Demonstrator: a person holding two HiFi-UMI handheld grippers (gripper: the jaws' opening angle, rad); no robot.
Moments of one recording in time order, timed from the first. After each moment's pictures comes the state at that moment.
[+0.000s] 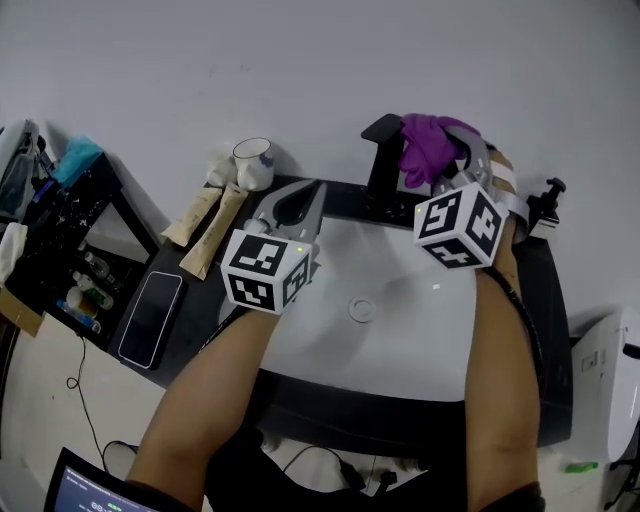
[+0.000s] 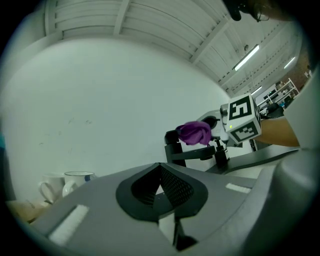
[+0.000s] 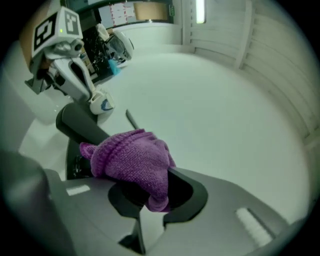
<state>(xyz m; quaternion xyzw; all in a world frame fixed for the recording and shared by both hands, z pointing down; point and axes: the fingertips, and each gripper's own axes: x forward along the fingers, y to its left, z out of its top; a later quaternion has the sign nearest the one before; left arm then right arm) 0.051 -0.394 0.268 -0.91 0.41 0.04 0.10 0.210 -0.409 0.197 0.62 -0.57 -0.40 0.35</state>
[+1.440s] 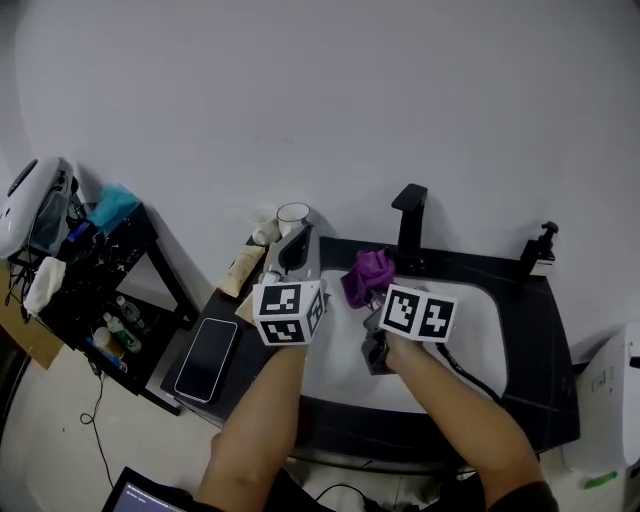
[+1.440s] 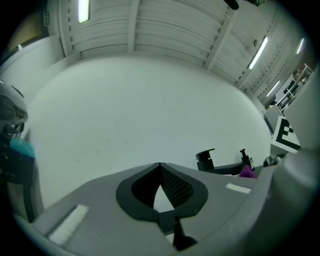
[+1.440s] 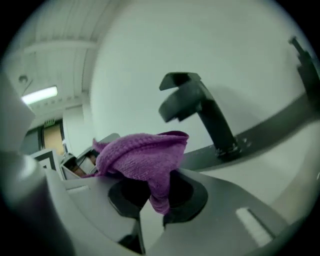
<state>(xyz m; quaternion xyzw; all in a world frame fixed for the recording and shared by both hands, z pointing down) -0.033 -0.404 0.220 -0.85 0.51 0.11 0.11 0.059 -0.380 0.330 0.52 -0.81 0.26 -0.07</state>
